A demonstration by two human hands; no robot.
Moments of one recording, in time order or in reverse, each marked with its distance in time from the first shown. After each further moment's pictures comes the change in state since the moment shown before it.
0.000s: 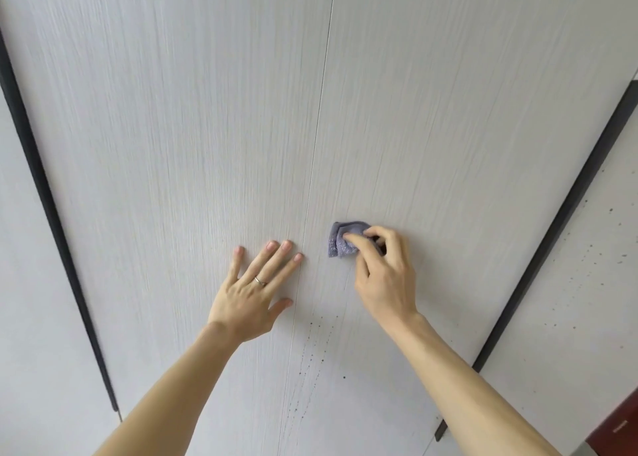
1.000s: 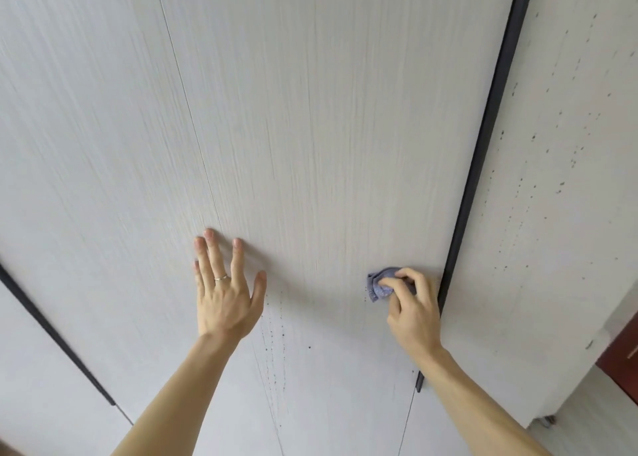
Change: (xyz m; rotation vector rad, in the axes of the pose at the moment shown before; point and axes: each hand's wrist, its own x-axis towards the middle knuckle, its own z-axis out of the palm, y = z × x) left_hand 0.021 0.105 -0.007 -0.230 -0.129 -0.497; right_hand -0.147 0.143 -0.057 0.003 -0.090 0.322
